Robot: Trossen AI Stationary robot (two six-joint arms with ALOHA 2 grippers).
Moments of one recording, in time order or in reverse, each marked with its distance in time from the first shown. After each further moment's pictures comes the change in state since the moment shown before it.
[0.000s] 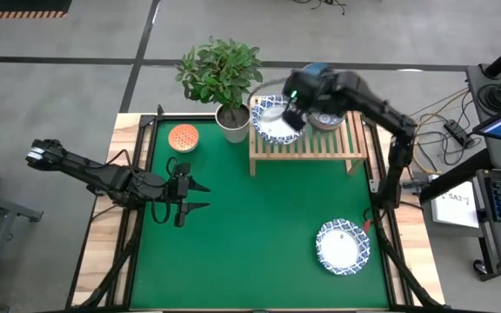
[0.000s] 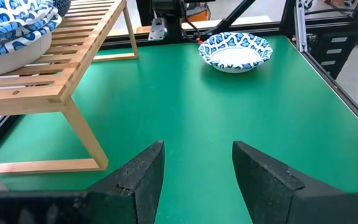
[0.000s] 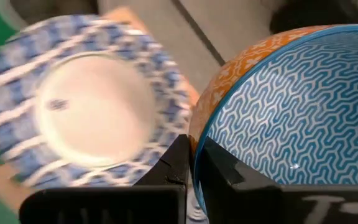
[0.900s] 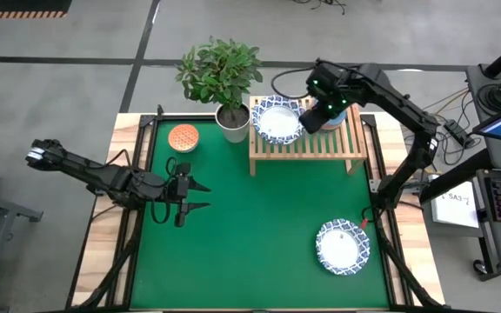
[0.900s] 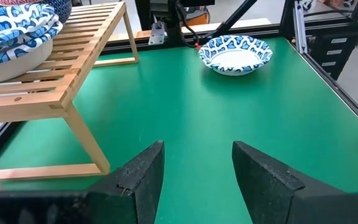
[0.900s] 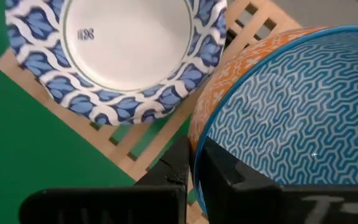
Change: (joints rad) left arm 0.000 0.000 -0.006 0.022 -0.002 0.022; right arm -0.195 -0.189 -0.289 0.002 -0.484 0.151
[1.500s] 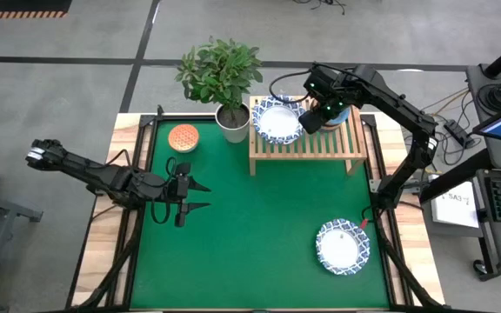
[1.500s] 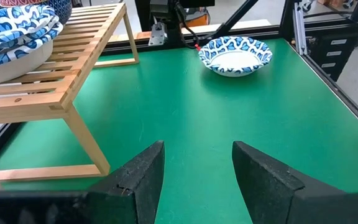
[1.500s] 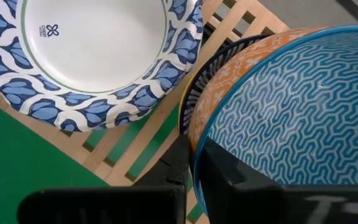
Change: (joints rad) left arm 0.000 0.000 -0.001 0.005 0.000 0.000; right arm -0.002 0.005 -0.041 0.000 0.076 0.020
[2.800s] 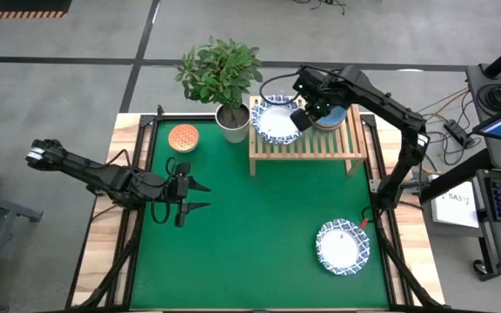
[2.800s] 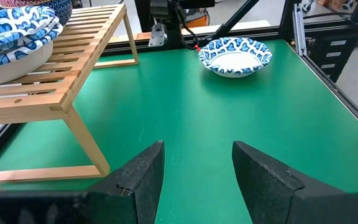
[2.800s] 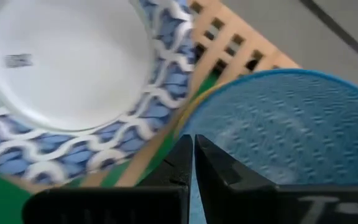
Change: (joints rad) left arm 0.000 0.000 0.000 0.003 0.000 0.000; right arm 0.001 0.075 0.009 0.052 0.095 0.019
